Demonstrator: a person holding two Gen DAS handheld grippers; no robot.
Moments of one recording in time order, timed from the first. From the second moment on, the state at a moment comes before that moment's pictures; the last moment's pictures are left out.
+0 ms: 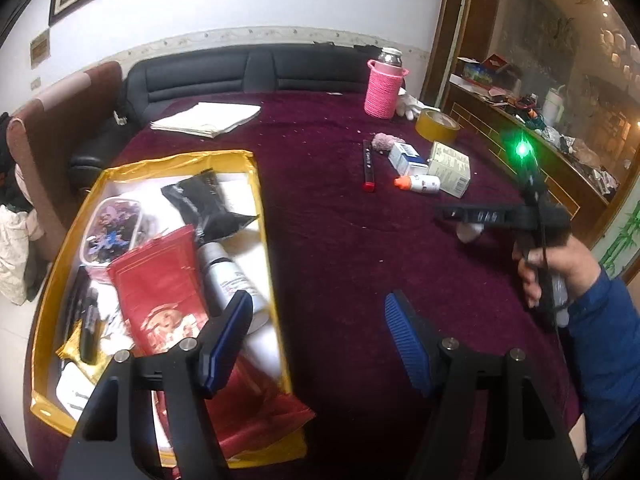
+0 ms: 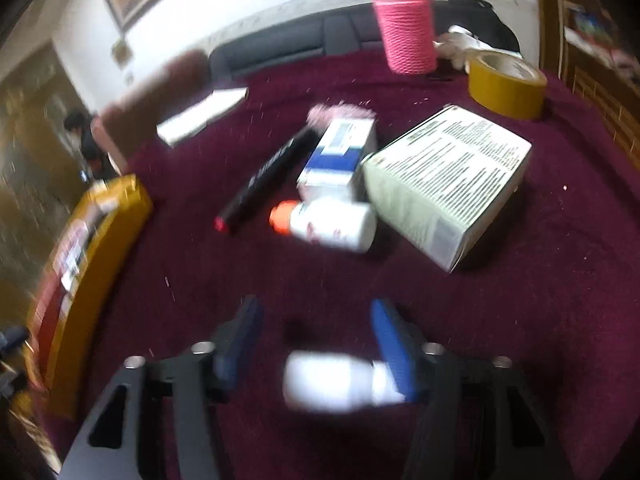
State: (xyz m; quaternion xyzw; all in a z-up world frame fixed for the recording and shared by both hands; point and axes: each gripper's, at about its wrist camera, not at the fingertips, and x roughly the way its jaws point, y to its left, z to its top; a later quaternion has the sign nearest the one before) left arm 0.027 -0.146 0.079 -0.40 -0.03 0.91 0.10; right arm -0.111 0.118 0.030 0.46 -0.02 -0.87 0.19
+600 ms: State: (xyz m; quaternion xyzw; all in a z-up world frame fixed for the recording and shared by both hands) left arm -0.122 -0.063 0.111 -0.45 0.01 0.88 0.16; right arm -0.064 0.203 0.064 0.33 -0.21 -0.91 0.12
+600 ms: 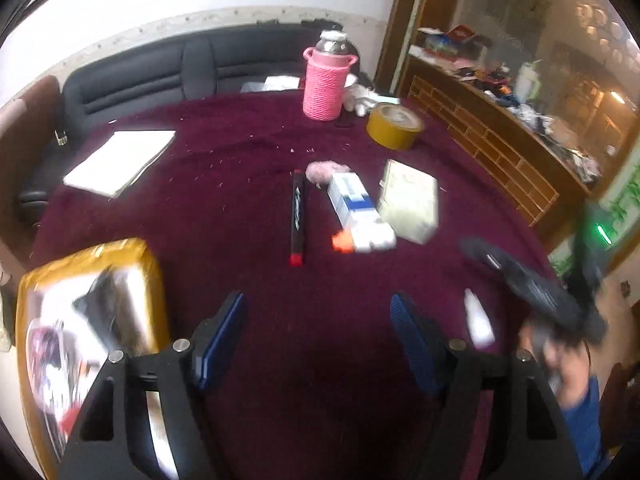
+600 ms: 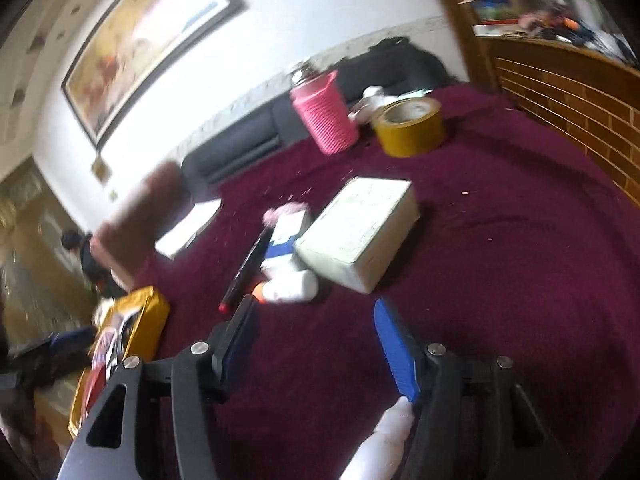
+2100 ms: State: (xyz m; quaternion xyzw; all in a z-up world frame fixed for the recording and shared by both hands) left arm -0.013 -0.049 0.020 -0.48 0.06 0.87 0.10; right arm -0.023 0.207 0.046 0.45 -0.14 -0.88 0.00
